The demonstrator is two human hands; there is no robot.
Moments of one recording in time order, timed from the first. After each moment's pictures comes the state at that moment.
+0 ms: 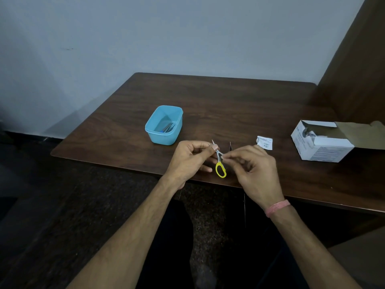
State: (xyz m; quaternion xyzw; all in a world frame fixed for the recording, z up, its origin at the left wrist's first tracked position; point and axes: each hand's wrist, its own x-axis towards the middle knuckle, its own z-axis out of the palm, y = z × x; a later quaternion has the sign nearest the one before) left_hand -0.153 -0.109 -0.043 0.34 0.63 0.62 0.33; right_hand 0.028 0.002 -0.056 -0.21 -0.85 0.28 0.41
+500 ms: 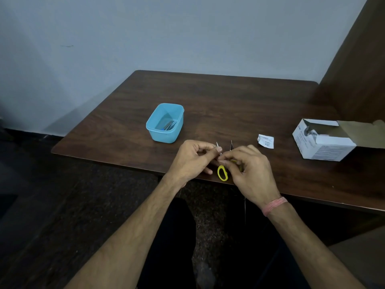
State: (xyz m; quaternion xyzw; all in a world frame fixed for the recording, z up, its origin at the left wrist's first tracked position) left_hand -0.151 -0.108 -0.046 0.39 0.65 0.57 0.31; right_hand 0.021 -0.003 -0.057 -0.21 -0.88 0.22 0.35
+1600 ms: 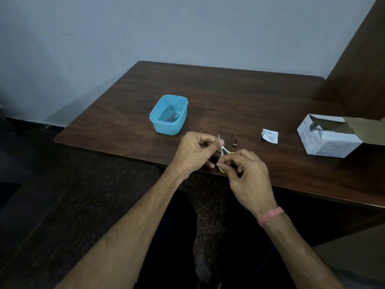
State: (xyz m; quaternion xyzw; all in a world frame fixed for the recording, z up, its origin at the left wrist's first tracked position) left_hand -0.153 -0.106 -0.049 0.36 0.66 0.59 0.29; right_hand 0.025 -0.036 -0.067 -0.26 -0.86 0.28 0.33
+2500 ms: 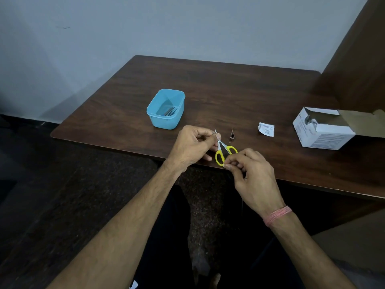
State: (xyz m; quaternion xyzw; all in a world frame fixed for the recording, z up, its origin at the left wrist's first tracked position) left_hand -0.149 -0.110 -0.043 0.35 0.68 0.57 0.29; right_hand 0.050 -0.041 -0.068 -0.27 -0.88 0.23 0.31
